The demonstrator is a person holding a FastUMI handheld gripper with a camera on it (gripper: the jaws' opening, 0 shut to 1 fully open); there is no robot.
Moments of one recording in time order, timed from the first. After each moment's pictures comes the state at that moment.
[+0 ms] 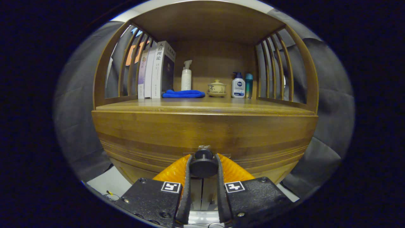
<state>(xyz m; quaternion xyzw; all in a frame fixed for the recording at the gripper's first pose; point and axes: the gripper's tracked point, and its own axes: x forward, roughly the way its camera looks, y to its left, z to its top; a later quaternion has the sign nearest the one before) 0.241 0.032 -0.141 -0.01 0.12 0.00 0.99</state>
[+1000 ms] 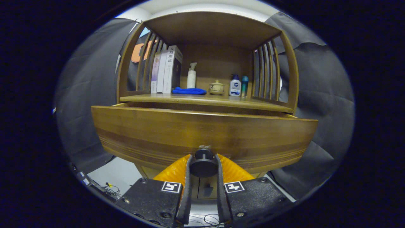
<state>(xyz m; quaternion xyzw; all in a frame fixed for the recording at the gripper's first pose) 0.145 0.034 -0.148 -0.03 0.12 0.00 0.99</state>
